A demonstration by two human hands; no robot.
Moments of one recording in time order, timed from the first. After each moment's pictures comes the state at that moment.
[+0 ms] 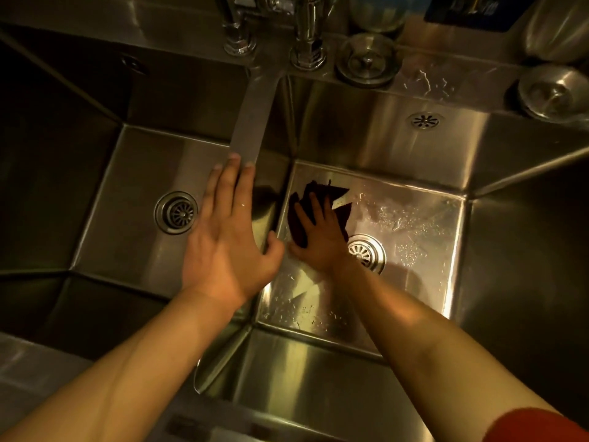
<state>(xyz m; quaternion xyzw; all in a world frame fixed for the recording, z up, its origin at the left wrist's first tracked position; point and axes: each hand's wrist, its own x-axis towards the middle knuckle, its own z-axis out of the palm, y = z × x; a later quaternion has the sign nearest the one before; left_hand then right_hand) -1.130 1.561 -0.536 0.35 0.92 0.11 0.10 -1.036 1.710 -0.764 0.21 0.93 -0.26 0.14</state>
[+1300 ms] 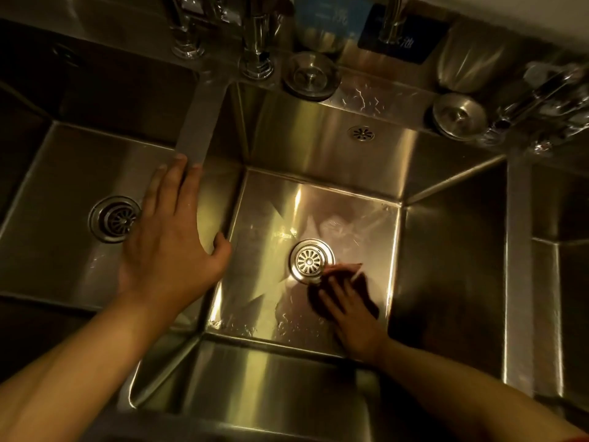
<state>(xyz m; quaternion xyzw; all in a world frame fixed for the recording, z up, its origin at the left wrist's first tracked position) -1.130 1.562 -0.536 0.37 0.92 0.14 0.09 -0.790 1.728 -0.760 0.17 0.94 -0.23 0.20</state>
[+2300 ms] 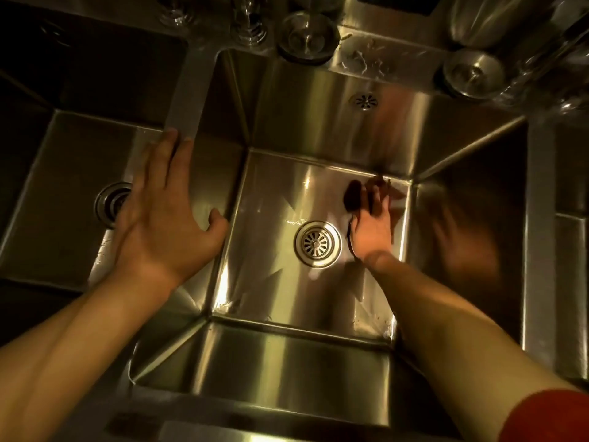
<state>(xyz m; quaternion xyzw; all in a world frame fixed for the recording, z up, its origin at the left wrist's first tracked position) -1.130 1.560 -0.547 0.35 0.92 0.13 0.06 -0.902 1.826 -0.761 0.43 0.89 -0.11 0.12</state>
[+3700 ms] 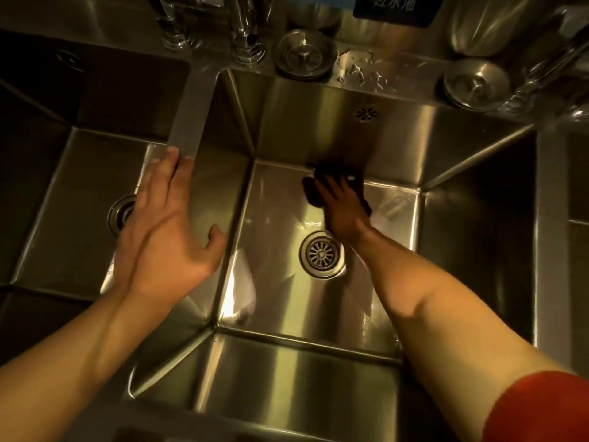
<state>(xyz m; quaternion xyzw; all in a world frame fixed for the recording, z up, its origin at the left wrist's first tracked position) -1.130 1.559 -0.547 0.36 0.92 0.13 0.06 -0.983 1.839 -0.755 0.25 0.94 -0.14 0.15</state>
